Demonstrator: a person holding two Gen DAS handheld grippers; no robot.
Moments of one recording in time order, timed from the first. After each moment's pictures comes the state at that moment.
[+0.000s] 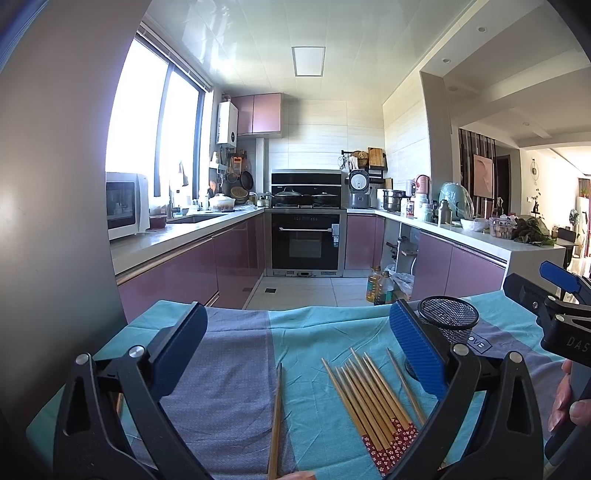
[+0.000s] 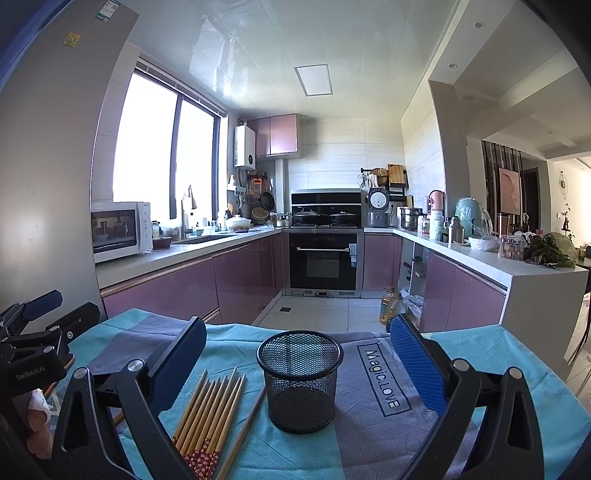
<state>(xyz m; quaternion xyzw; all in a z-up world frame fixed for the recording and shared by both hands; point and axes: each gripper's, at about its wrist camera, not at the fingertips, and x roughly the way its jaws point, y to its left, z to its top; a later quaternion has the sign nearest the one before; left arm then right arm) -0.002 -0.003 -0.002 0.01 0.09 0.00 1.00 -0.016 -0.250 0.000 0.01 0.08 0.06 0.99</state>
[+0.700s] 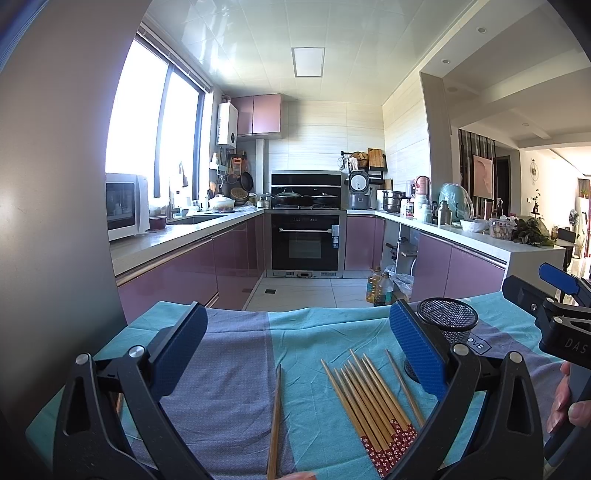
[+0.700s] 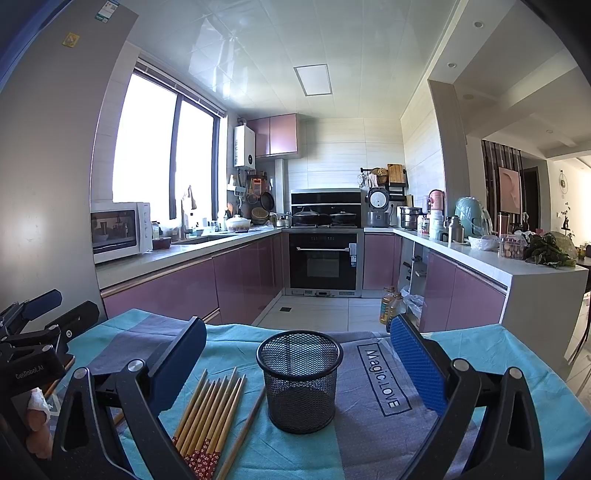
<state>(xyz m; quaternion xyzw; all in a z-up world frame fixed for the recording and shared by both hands) -0.003 -0.003 0.000 0.01 0.09 0.00 1.00 -0.016 -0.248 0.001 0.01 0.08 0.06 0.99</state>
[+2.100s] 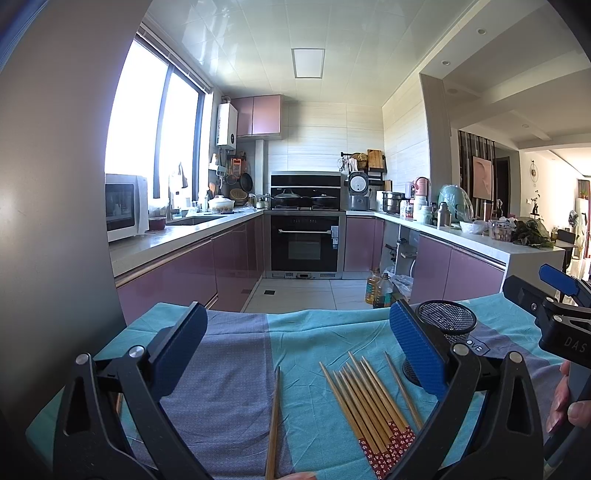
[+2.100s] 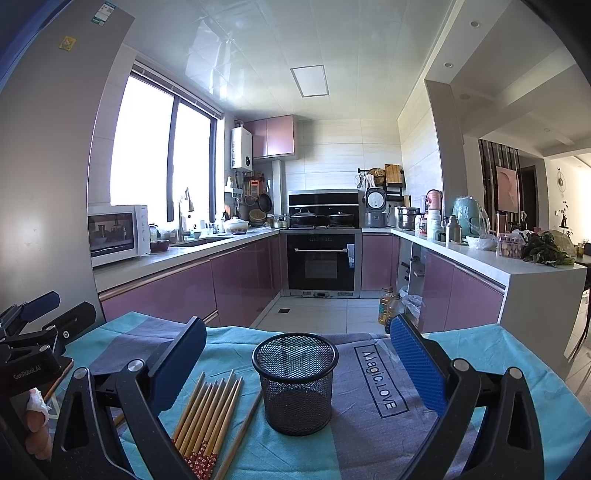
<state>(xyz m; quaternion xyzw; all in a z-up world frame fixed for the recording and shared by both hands) -0.002 -0.004 0.003 0.00 0.09 0.00 1.00 -0.017 -0.251 0.003 0.01 0.08 0.06 0.99</state>
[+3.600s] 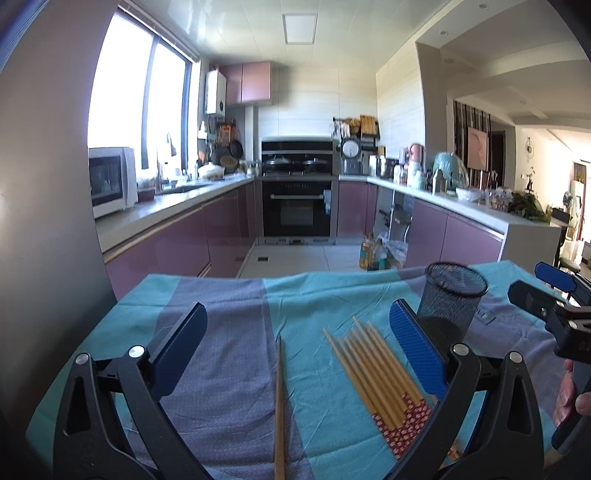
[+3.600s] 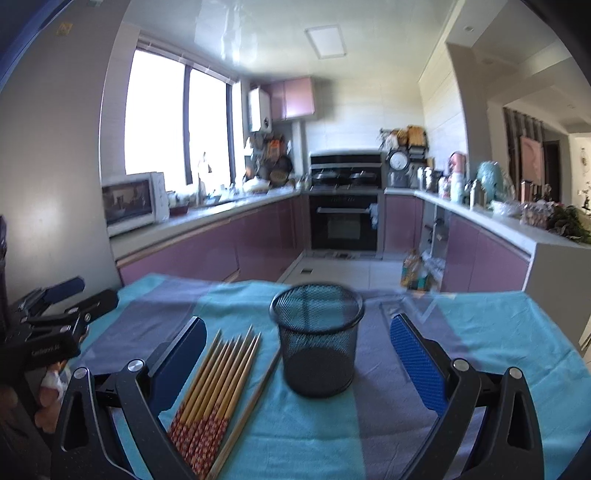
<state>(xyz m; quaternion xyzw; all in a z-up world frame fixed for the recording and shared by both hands) 0.029 0.006 -0.019 0.01 0.18 -0.02 0.98 0.004 -0.247 -0.027 0.01 0.18 0.12 0.98</state>
